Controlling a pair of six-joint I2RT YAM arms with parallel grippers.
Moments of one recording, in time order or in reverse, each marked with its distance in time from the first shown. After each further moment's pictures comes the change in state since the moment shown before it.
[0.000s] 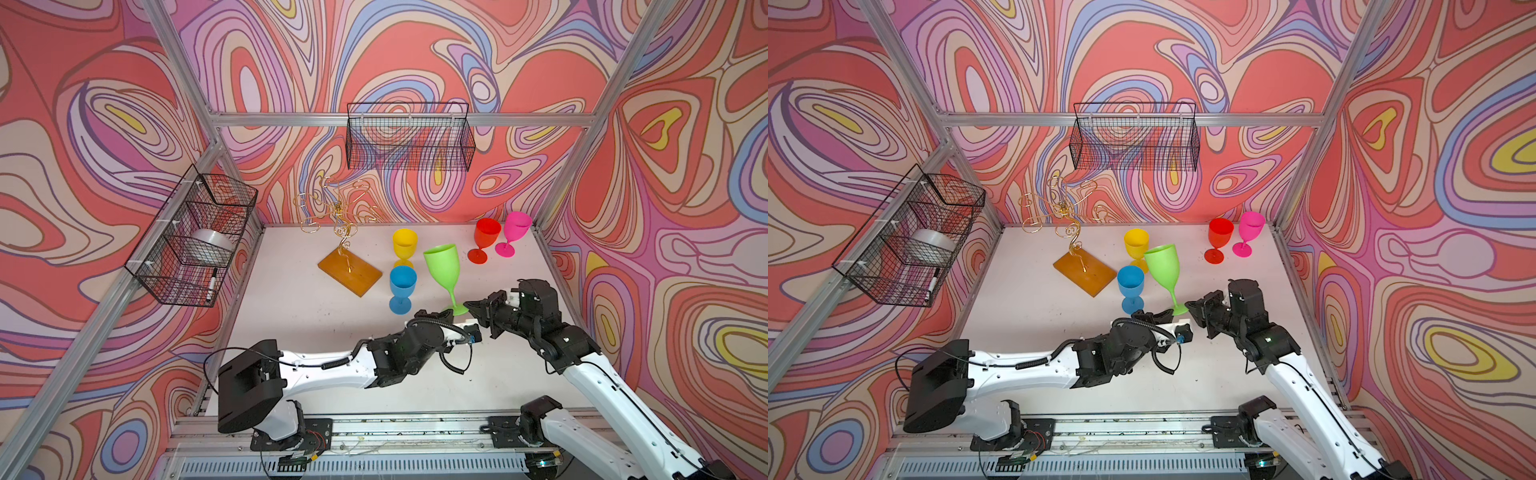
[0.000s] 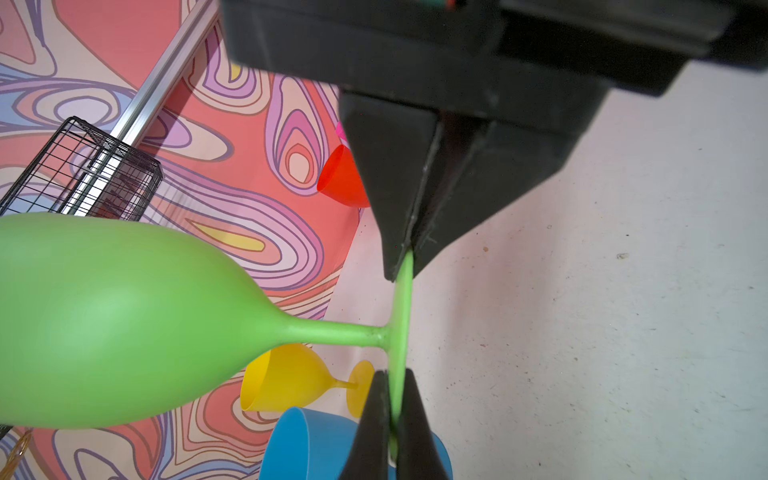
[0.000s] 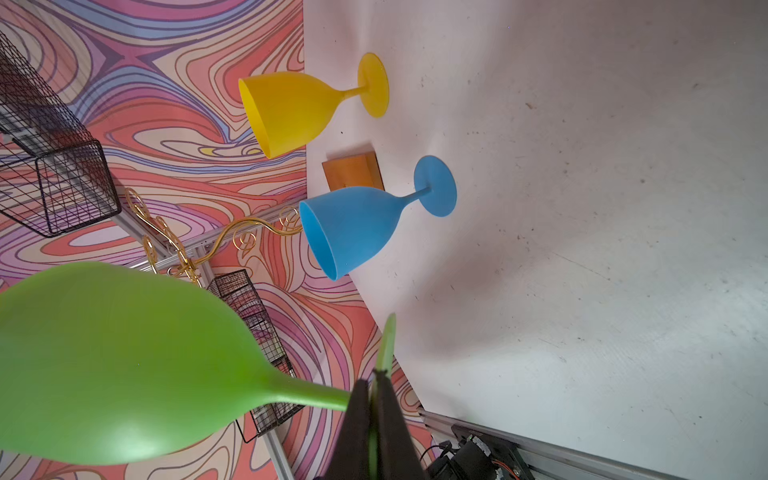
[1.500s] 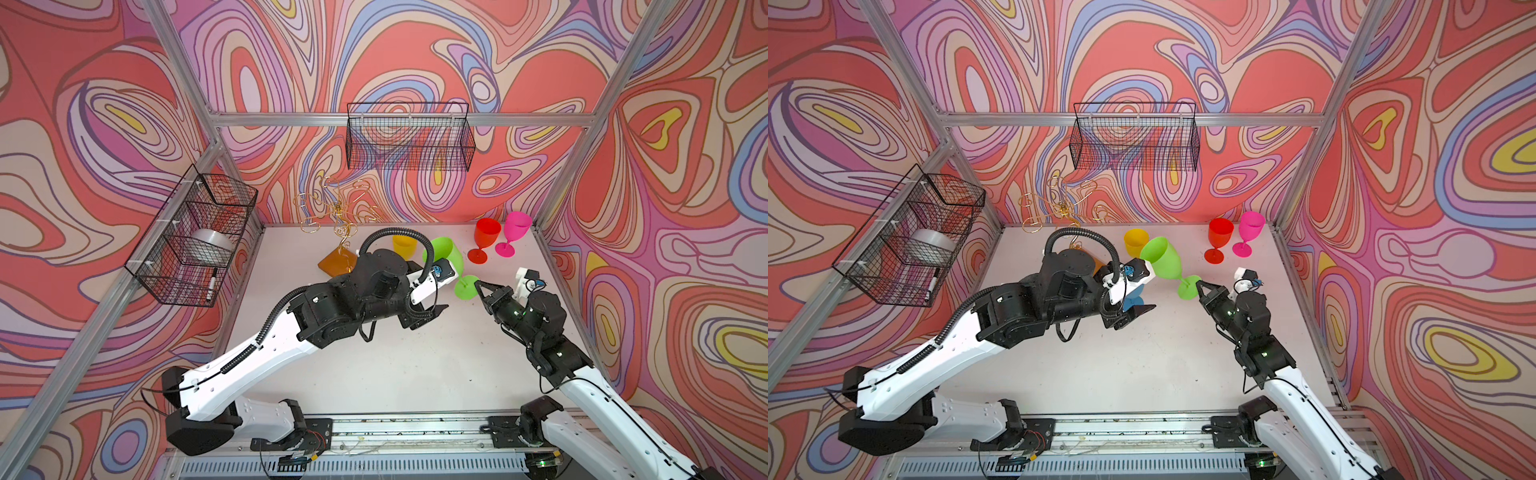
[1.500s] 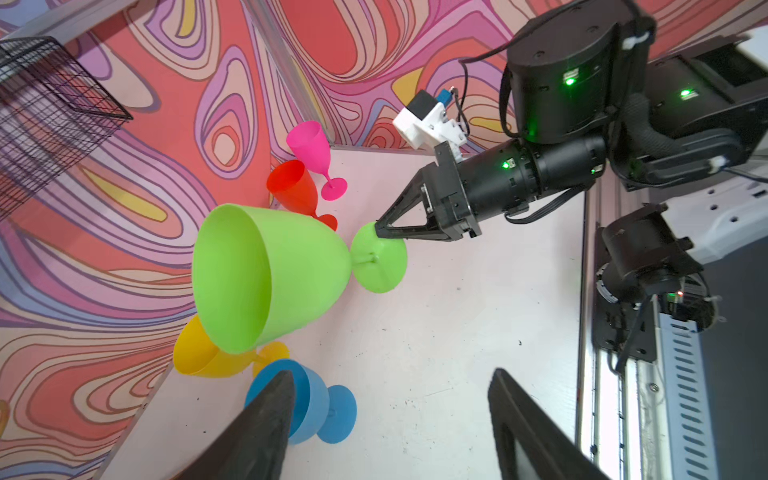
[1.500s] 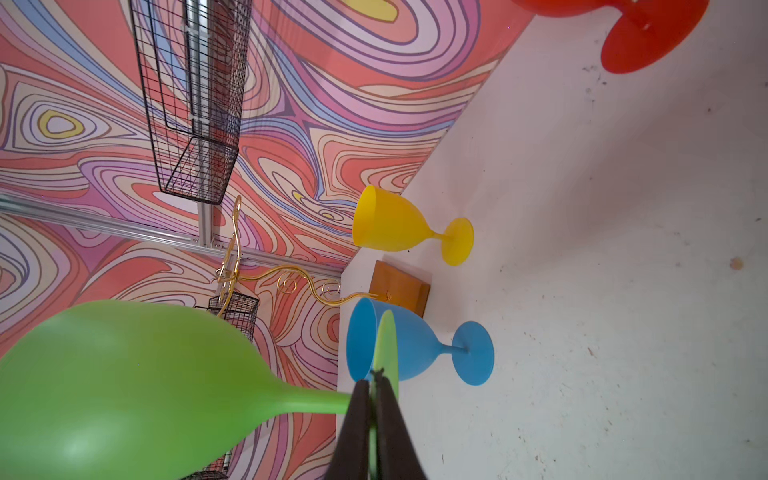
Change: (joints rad) left arm 0.190 -0.182 0.697 -1.072 0.547 -0.453; right arm 0.001 -0.085 -0.194 0.476 0.260 -0.435
